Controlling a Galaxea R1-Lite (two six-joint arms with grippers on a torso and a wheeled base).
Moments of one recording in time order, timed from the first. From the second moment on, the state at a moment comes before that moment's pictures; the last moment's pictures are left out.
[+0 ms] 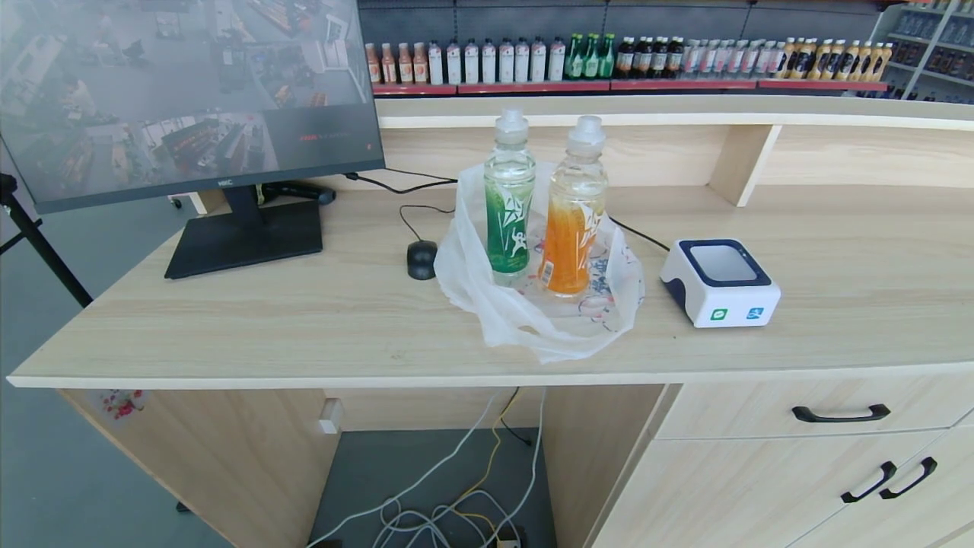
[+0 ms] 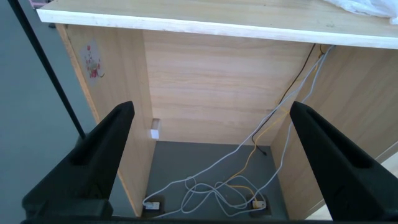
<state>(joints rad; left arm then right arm) 0.00 0.00 0.00 0.00 0.00 0.01 0.06 0.12 0.00 0.00 0.02 -0.04</state>
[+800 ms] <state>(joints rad) 0.00 0.00 0.00 0.00 0.00 0.00 0.01 0.00 0.00 0.00 0.02 -0.02</state>
